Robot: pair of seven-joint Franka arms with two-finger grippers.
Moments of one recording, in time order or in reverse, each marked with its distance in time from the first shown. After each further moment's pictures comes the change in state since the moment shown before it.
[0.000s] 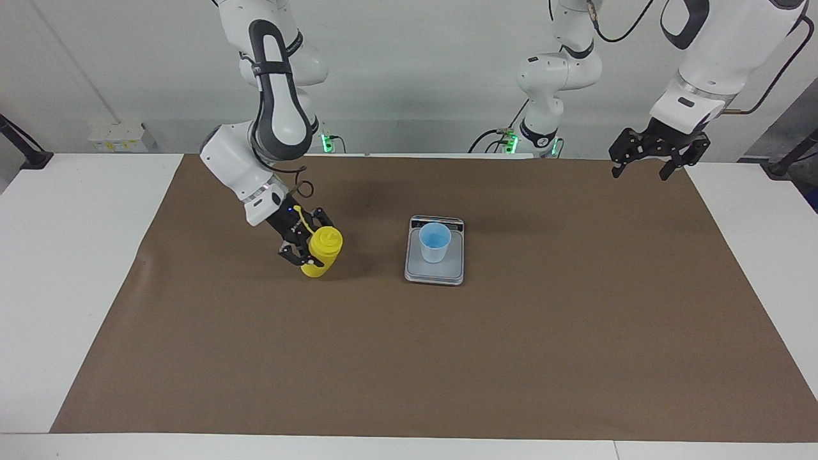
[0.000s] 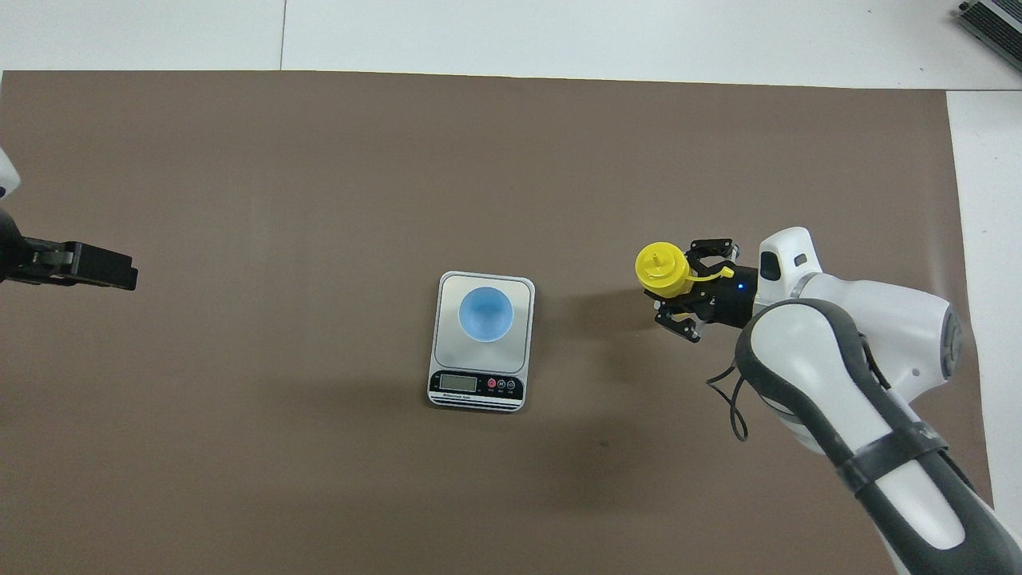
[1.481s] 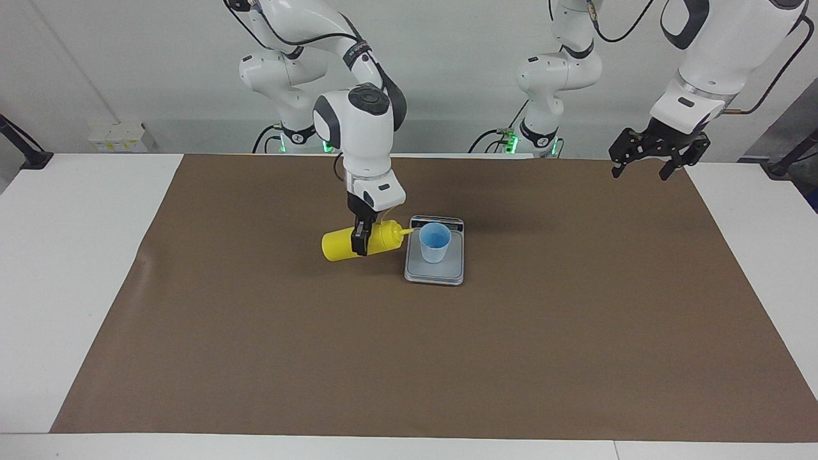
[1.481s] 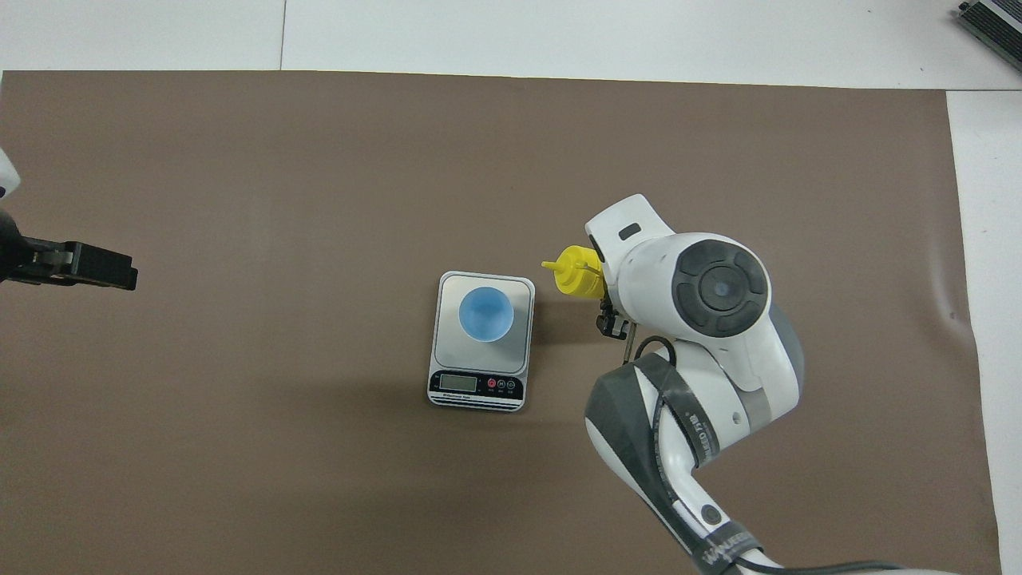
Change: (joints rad) left arm 0.000 0.000 0.000 0.000 0.000 0.000 0.000; right arm 0.278 0.142 0.005 0.436 -1.307 -0.420 0.900
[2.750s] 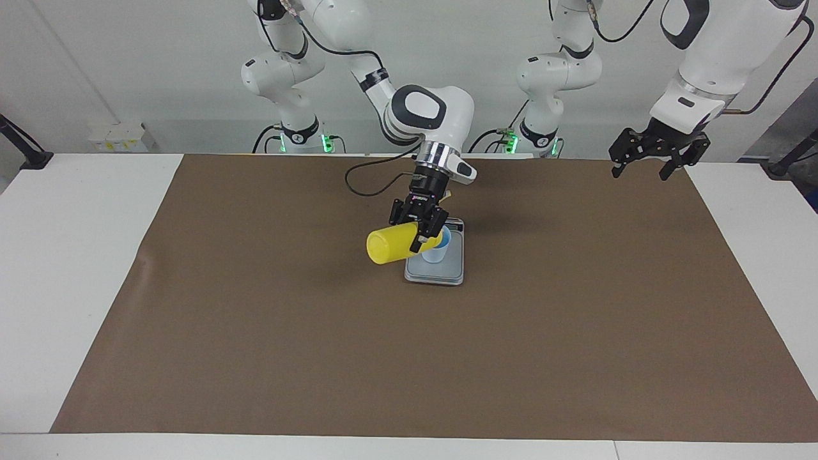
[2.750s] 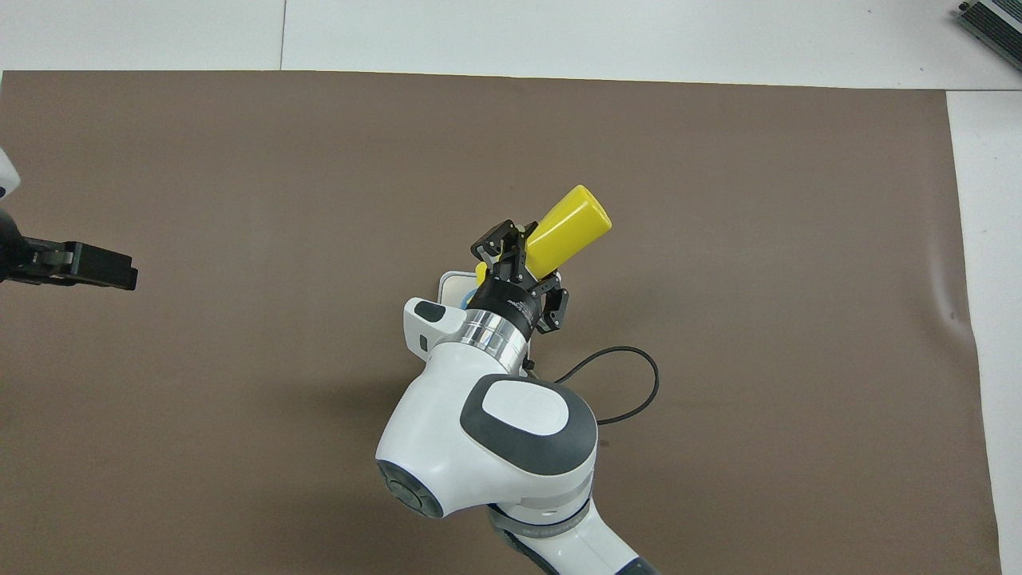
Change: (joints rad) left arm 0.000 0.000 0.000 0.000 0.000 0.000 0.000; right arm 0.288 0.052 0.002 -0.092 -1.120 0.004 0.242
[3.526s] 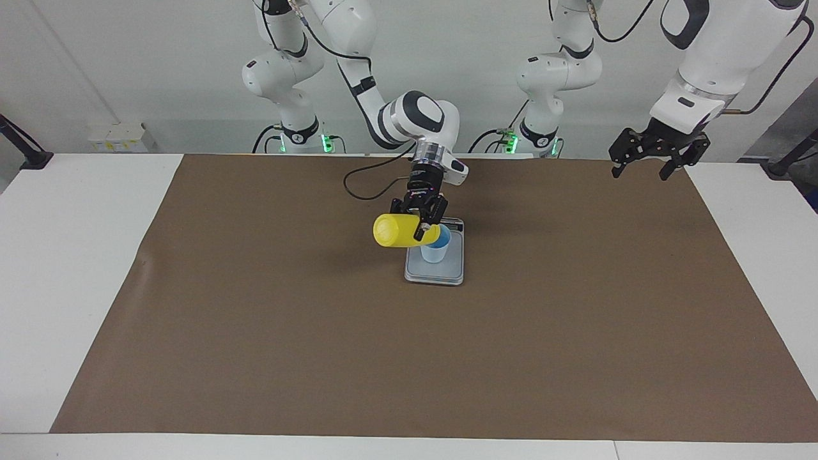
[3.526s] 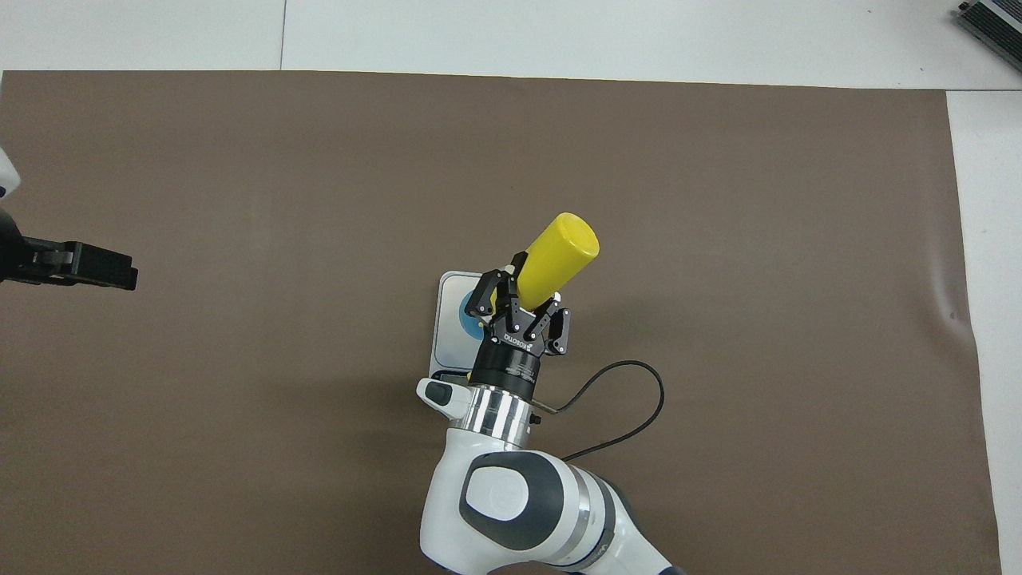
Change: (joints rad) left arm 0.000 0.000 0.000 0.000 0.000 0.000 0.000; right arm 0.067 -0.024 -0.001 -0.152 -0.276 -0.110 0.263
